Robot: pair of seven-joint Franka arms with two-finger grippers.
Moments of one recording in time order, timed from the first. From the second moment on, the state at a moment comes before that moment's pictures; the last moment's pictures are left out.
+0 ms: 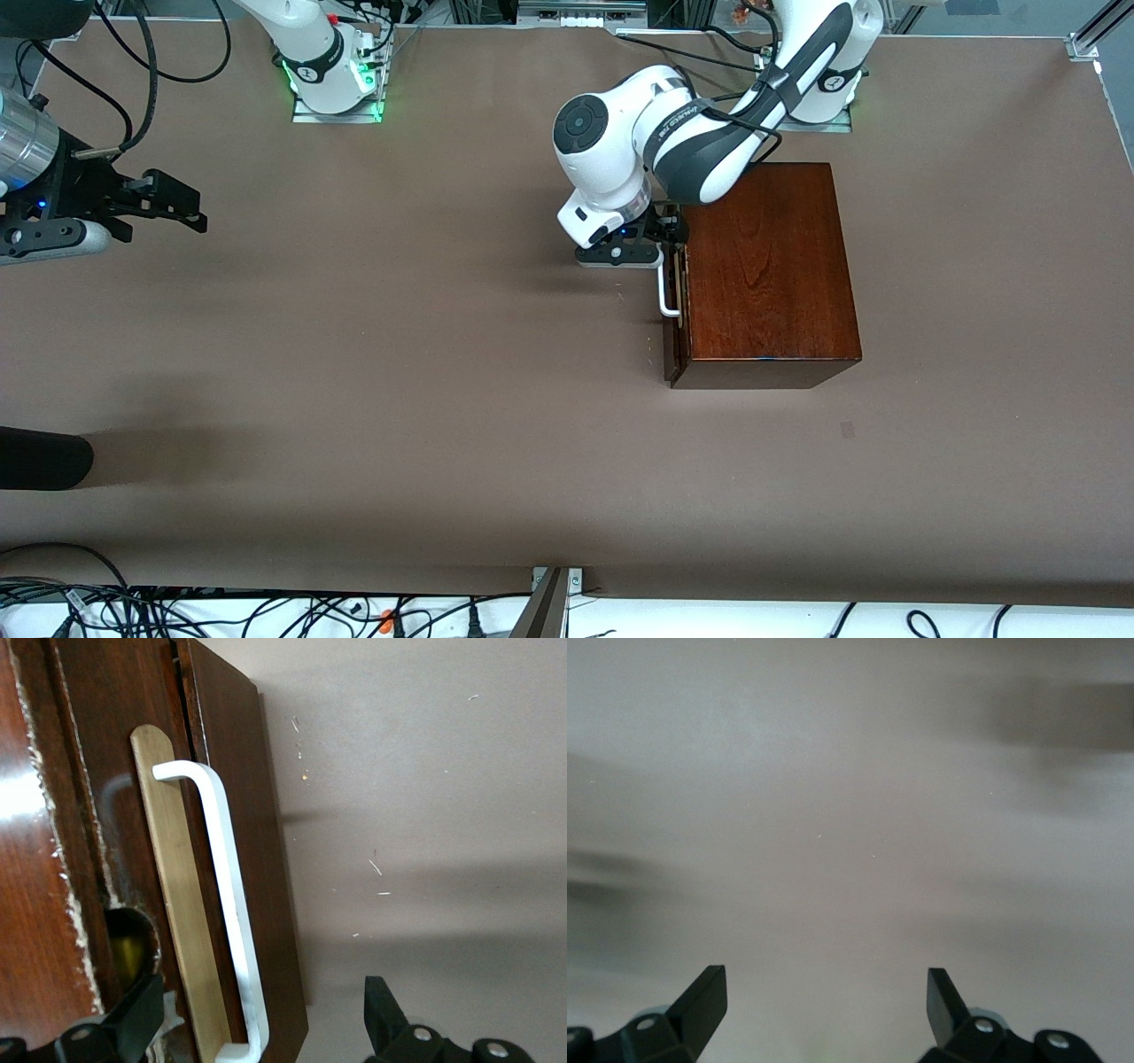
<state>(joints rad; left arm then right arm) -0.35 0.51 -0.52 -1.66 0.45 1.79 -0.89 0.14 0.08 -0.07 -1.52 0.07 1.56 -0.05</state>
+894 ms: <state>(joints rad) -0.37 0.60 -0.52 -1.66 0.52 1.86 -1.02 0.14 0.08 -0.08 -1.52 0.07 1.55 -0.05</state>
